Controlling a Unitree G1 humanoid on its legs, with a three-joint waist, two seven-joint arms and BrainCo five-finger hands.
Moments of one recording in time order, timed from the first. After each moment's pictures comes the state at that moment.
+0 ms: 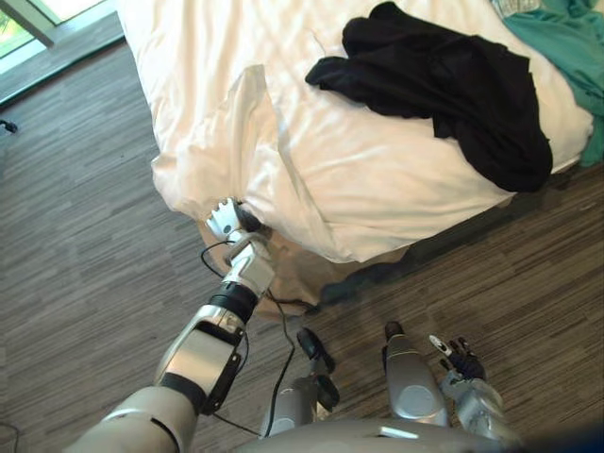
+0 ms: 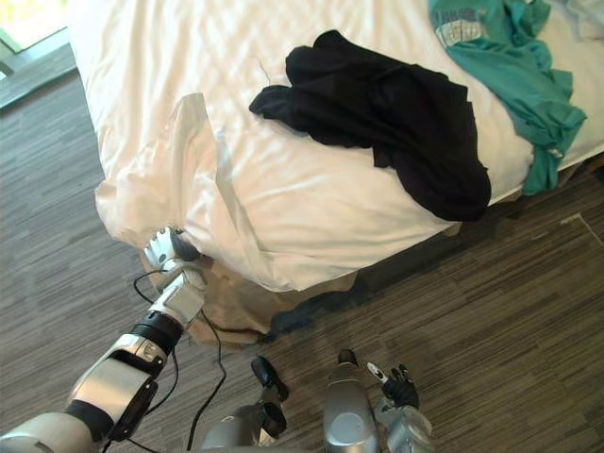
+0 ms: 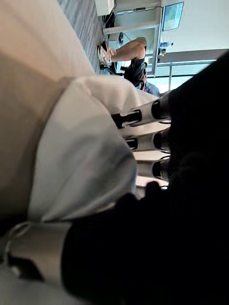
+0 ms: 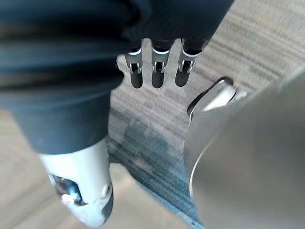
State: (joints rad) left arm -0.66 0.21 -0.28 0.82 0.32 0.53 0.72; right arm 0.11 -0.05 -0.26 0.71 0.42 -0.02 -0.02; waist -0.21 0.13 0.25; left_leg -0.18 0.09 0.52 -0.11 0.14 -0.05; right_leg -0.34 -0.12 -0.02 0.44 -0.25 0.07
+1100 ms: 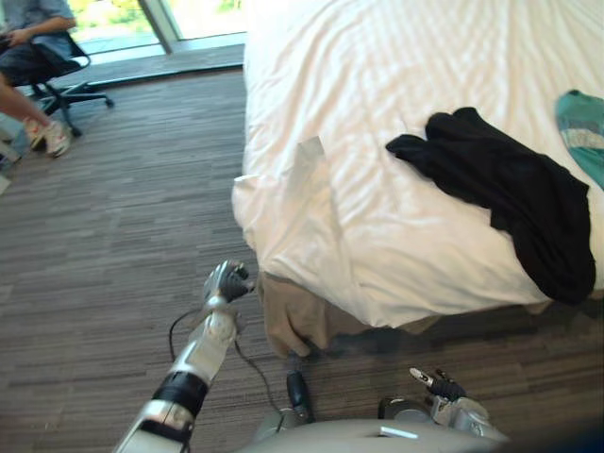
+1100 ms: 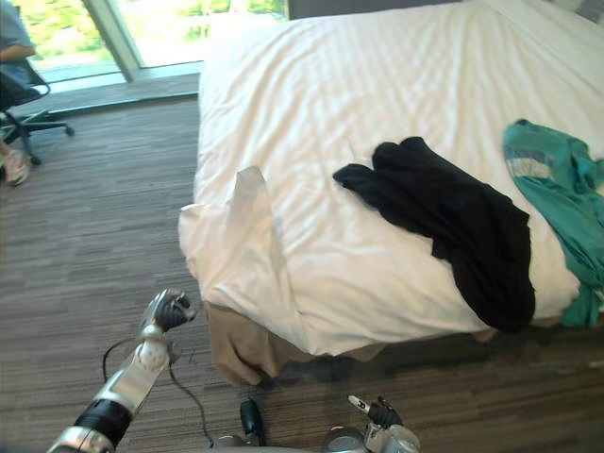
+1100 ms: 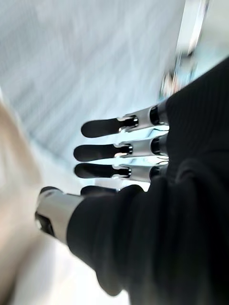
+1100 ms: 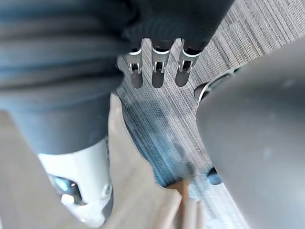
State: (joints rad) left arm -0.03 0.35 -0.17 0.62 0.30 0.08 0.38; right arm 0.06 -0.12 -0.07 1.02 0.41 0.07 0.04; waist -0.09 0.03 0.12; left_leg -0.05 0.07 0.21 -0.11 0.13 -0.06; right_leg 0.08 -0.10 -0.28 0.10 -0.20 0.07
